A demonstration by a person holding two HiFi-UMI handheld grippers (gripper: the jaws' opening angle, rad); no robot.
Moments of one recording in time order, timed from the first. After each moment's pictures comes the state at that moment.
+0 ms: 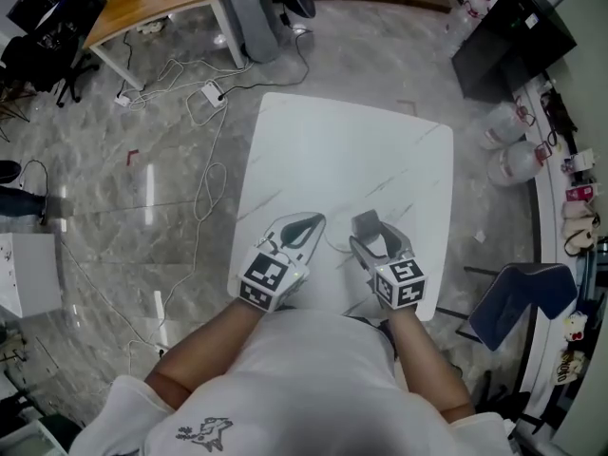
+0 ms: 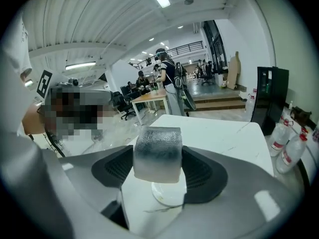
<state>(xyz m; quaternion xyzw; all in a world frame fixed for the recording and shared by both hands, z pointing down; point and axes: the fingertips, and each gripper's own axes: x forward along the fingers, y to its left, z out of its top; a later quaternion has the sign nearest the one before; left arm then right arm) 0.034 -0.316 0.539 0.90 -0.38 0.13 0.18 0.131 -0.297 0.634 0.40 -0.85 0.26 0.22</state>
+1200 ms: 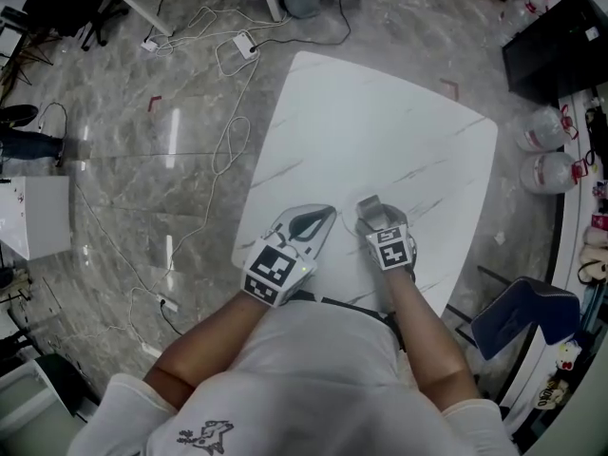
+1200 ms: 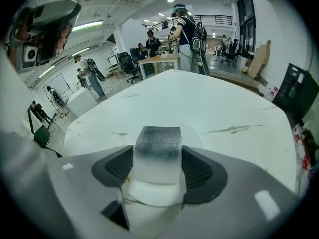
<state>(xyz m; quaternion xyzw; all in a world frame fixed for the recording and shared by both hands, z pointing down) 0.018 -0.321 0.599 0.86 -0.42 0.16 0.23 0.118 -0.315 0.832 0.30 -0.82 0.26 0.41</state>
